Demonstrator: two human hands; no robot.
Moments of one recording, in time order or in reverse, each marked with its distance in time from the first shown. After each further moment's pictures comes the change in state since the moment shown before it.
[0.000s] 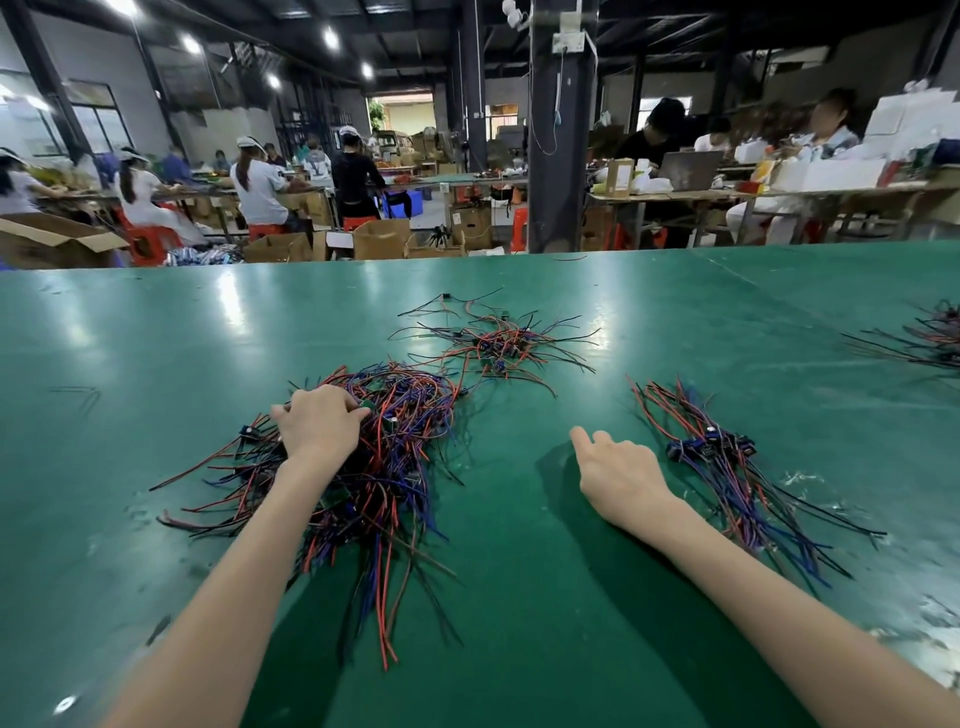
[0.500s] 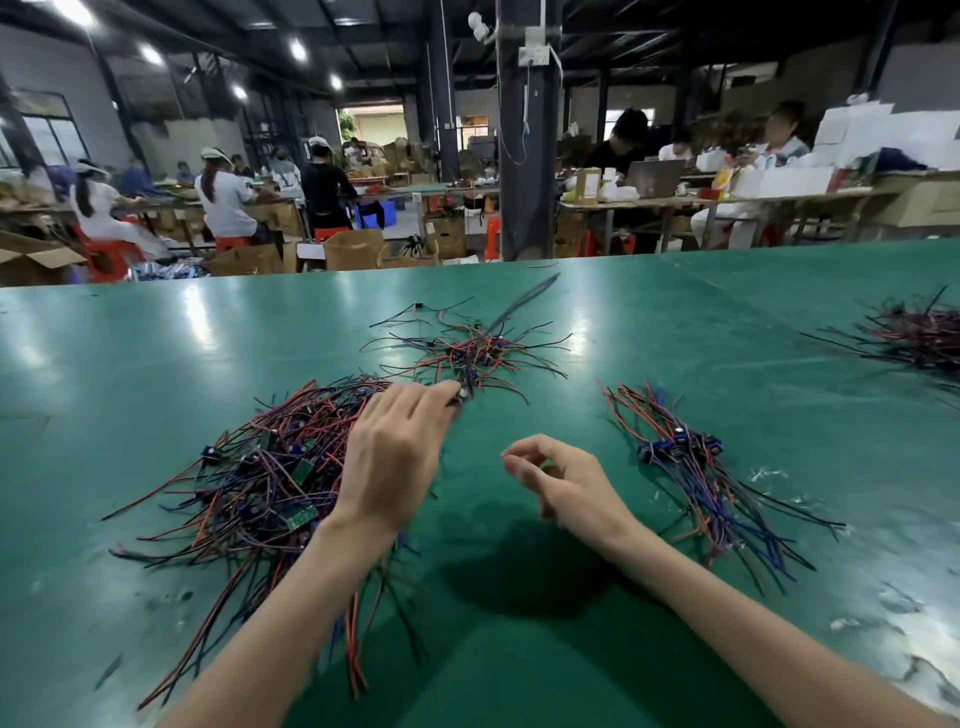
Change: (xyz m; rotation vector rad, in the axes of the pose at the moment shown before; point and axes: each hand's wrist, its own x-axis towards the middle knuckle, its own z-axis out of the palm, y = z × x) left_hand -0.086 0.073 -0.025 -0.375 0.567 0.825; right_hand -0.032 -0.025 -0.029 1.260 0.105 0.002
